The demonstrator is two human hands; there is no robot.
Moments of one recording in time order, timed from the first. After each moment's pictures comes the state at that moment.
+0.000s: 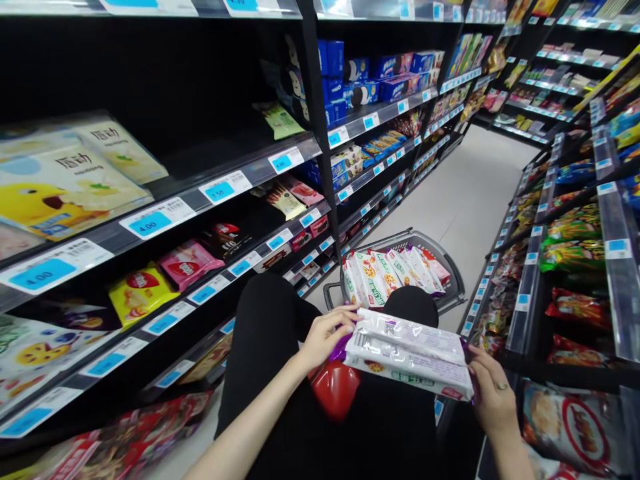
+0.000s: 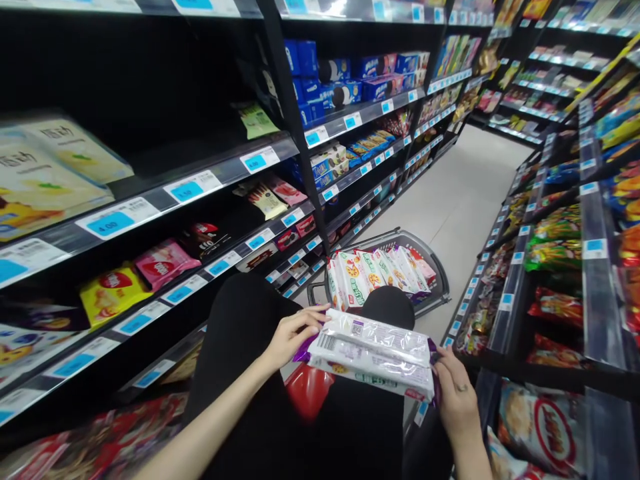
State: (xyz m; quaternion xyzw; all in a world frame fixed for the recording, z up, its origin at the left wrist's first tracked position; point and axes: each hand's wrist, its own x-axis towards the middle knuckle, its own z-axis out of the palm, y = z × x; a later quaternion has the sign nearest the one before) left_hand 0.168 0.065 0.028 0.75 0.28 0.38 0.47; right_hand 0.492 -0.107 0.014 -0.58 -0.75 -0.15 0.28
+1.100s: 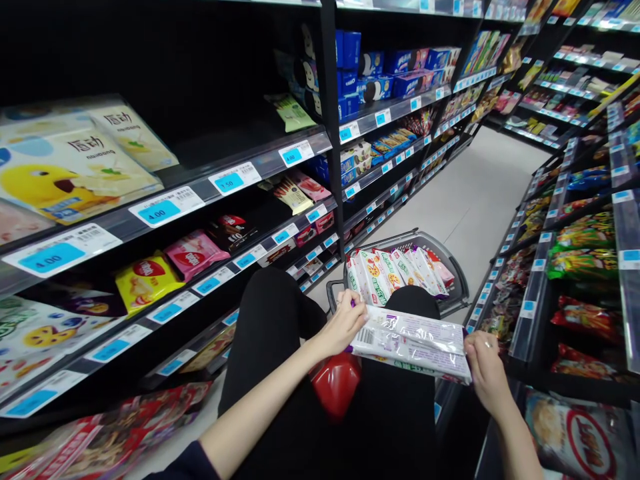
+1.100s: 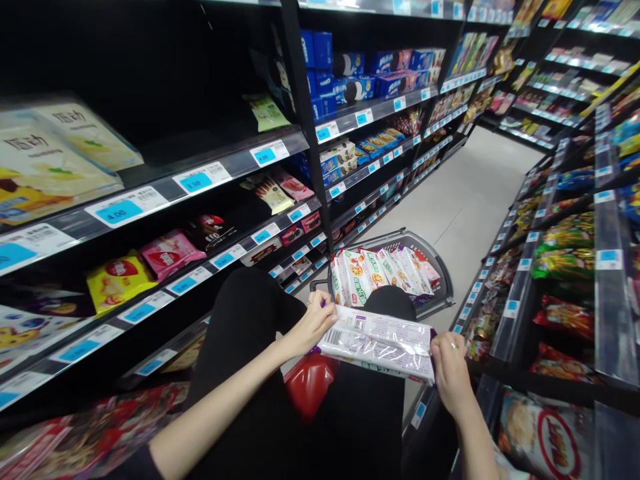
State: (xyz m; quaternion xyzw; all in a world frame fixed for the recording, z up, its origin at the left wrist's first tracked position) left_hand 0.195 0.074 0.024 0.84 0.36 0.23 0.35; right_hand 0.499 -0.061 0.028 -0.64 -0.70 0.05 0.32
